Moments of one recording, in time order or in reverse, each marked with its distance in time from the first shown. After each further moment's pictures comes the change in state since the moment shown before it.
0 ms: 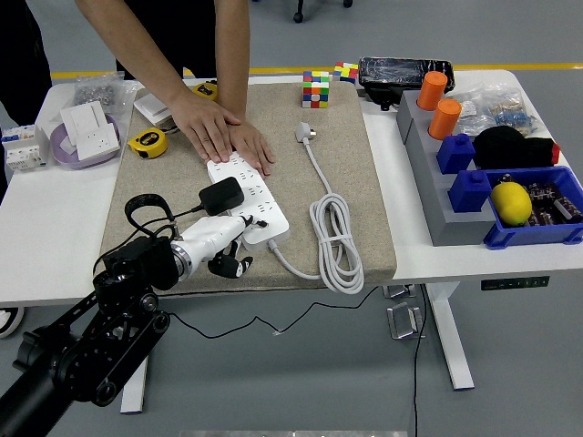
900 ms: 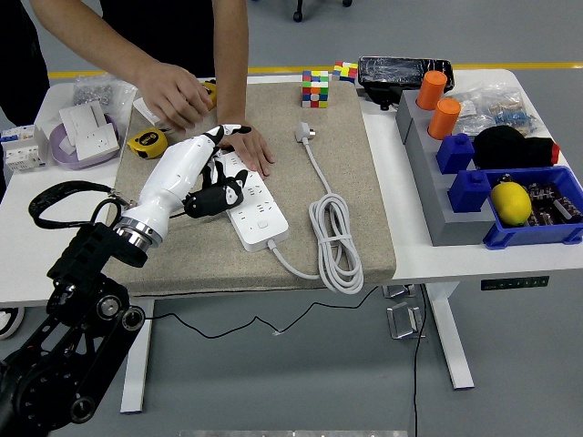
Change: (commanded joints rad) left arm 0.169 -0.043 -0.217 -0.375 -0.201 0.364 -0.177; right arm -0.005 0.009 0.014 -0.002 -0.002 0.002 0.001
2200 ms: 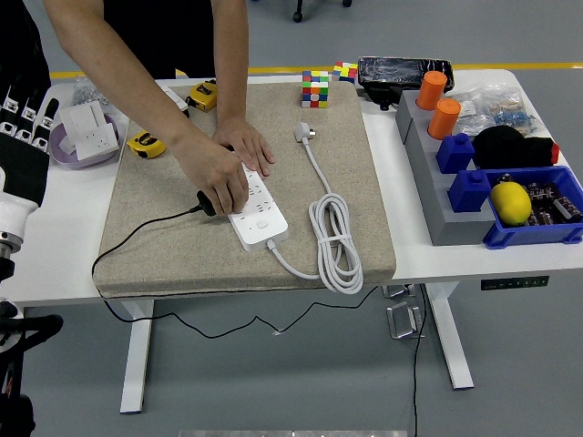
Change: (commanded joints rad) left arm 0.164 -0.004 -0.392 -0.126 -1.355 0.033 -0.023; right arm -0.010 -0.004 -0.008 0.001 0.003 -0.001 -0.002
